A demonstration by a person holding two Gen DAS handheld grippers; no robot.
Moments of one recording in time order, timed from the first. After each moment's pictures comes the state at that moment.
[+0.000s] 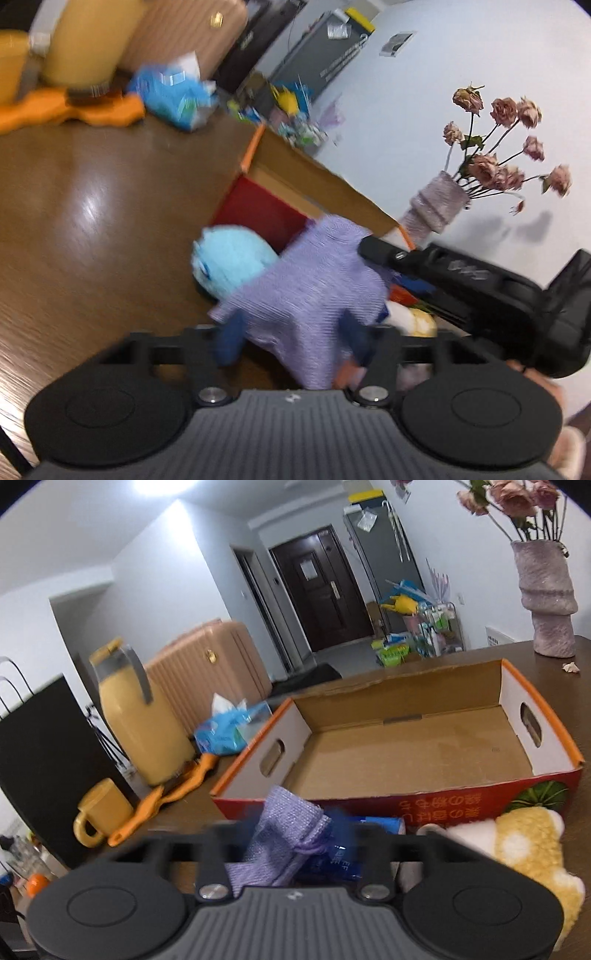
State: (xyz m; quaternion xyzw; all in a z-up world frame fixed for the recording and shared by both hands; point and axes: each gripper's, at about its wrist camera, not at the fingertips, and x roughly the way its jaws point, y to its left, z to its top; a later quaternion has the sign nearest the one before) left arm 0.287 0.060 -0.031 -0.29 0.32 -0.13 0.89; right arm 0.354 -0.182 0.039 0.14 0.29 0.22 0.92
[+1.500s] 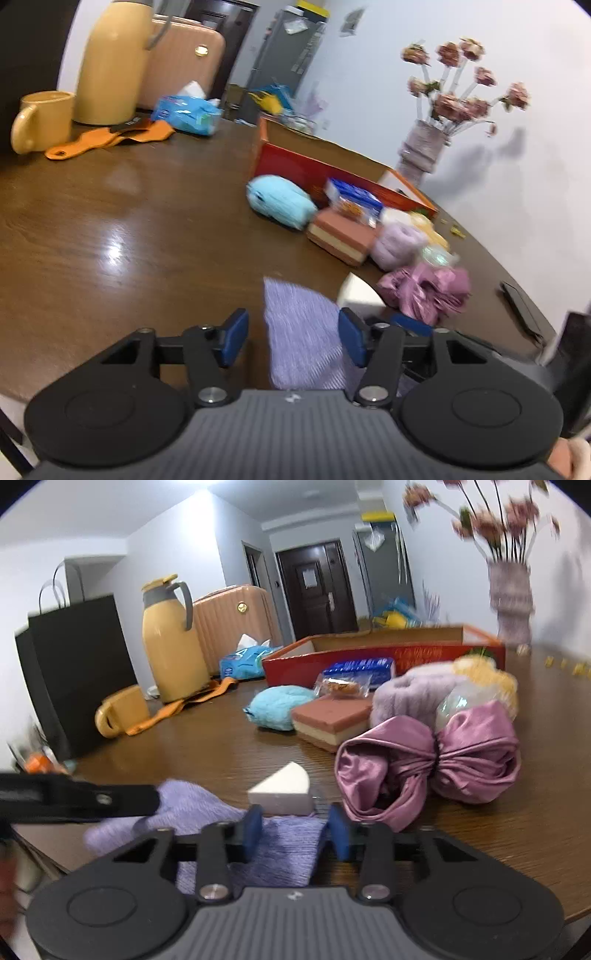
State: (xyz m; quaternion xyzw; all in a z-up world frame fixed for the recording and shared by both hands) left arm 0.129 0.077 -0.031 -0.15 0.30 -0.13 0.93; right arm 0.143 -0.154 -0.038 0.05 0.26 0.18 0.95
